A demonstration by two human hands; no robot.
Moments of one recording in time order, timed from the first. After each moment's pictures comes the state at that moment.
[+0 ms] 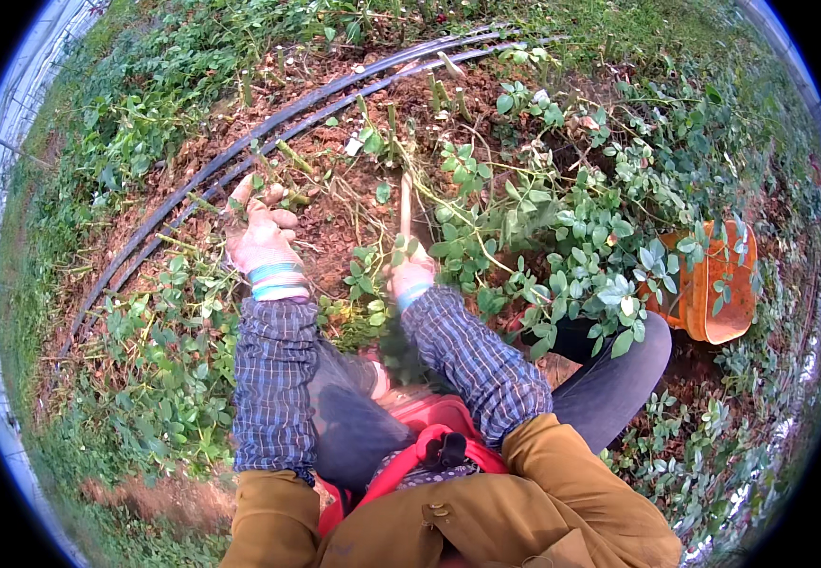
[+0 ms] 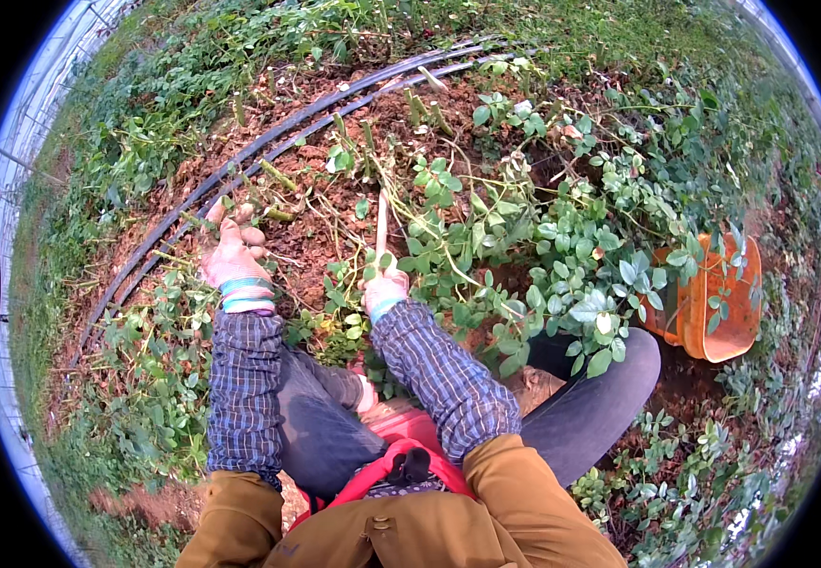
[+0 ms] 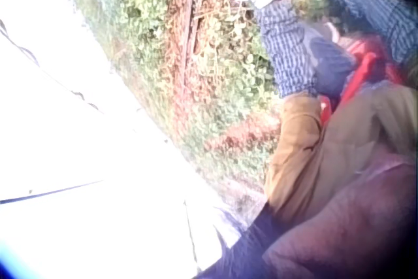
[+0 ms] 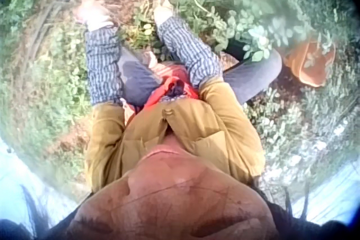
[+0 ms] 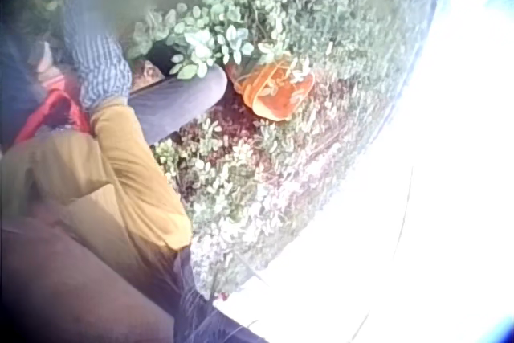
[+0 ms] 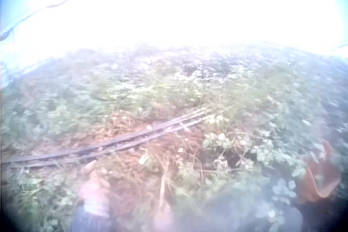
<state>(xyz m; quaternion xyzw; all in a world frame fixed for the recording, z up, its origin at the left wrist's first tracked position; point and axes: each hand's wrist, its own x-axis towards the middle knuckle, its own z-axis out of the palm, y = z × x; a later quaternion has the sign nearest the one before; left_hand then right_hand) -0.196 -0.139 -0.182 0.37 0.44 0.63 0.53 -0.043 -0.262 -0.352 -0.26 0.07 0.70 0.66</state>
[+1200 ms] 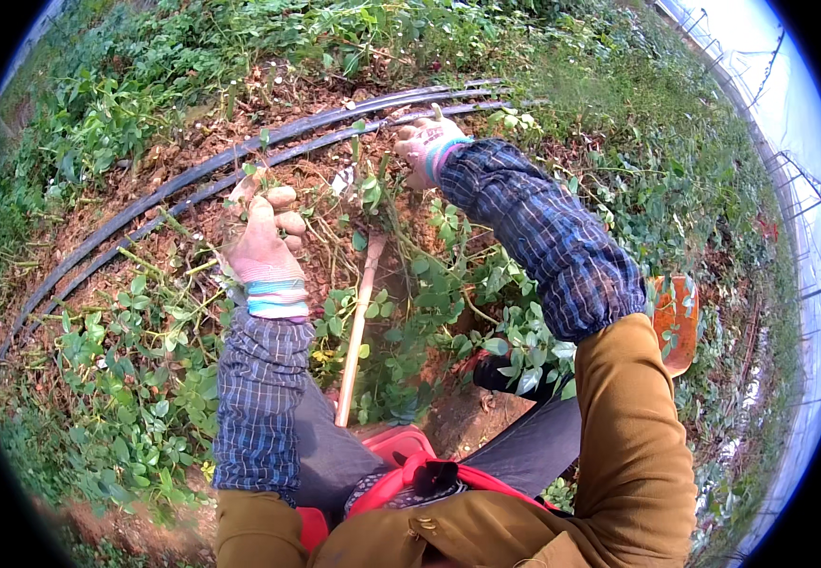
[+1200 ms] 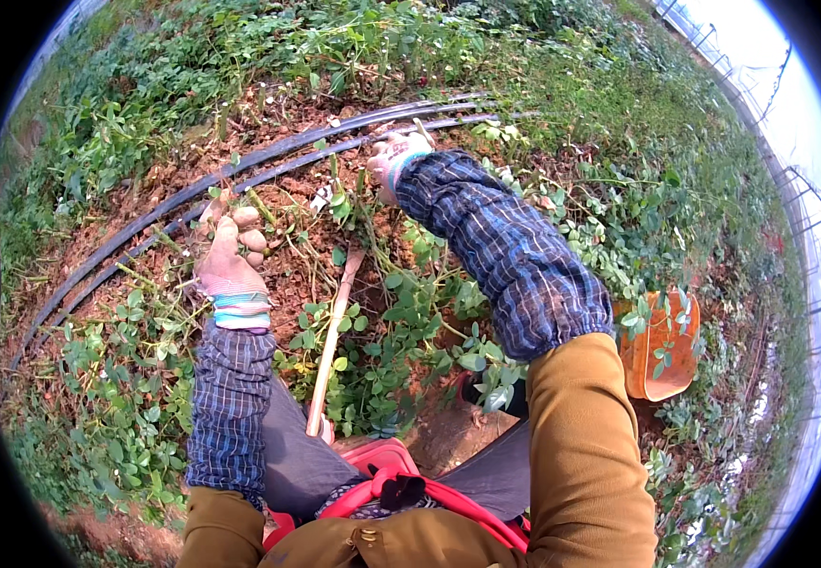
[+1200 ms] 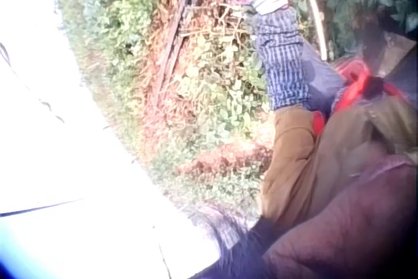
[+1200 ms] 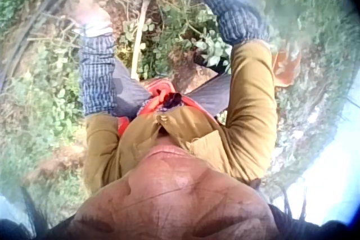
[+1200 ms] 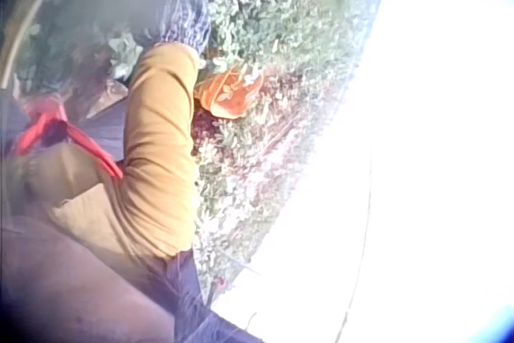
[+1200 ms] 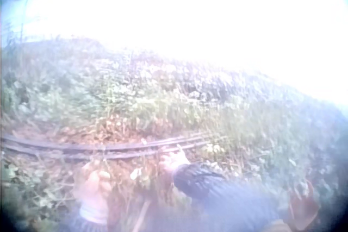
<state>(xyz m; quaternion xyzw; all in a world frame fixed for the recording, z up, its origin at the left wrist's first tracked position) -0.153 -0.128 -0.135 0.31 0.42 0.65 0.55 0.098 -0.064 -0.128 0.60 0.76 0.04 0.25</state>
